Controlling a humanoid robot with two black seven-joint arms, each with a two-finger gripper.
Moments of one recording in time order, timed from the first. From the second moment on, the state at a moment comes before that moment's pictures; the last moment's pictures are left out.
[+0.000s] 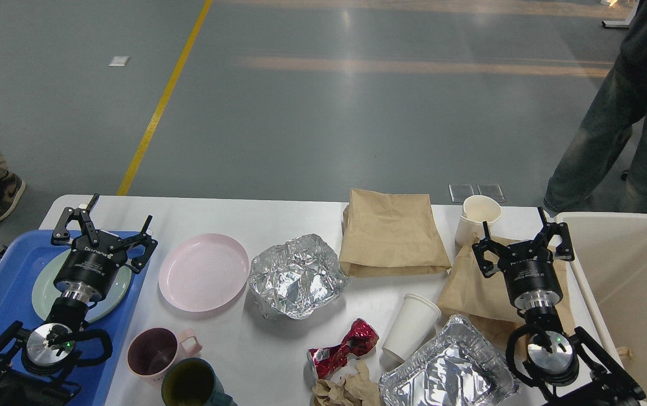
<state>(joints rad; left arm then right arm) -0.31 0.25 -1.28 -0.72 -0.02 -0.58 -0.11 0.19 -0.10 1.30 0.90 -0.15 0.31 0.35</state>
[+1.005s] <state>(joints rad) -0.94 0.63 -0.16 -0.58 -0.01 -0.57 -0.10 0.19 -0.10 1.30 0.90 -0.15 0.31 0.35</state>
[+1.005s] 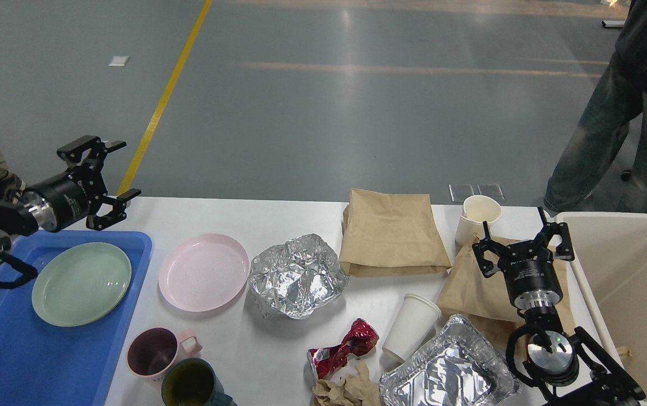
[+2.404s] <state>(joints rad) -2.58 -0.01 1.51 -1.62 -0.16 -0.77 -0.11 0.19 -0.10 1.30 0.90 -0.15 0.31 0.35</state>
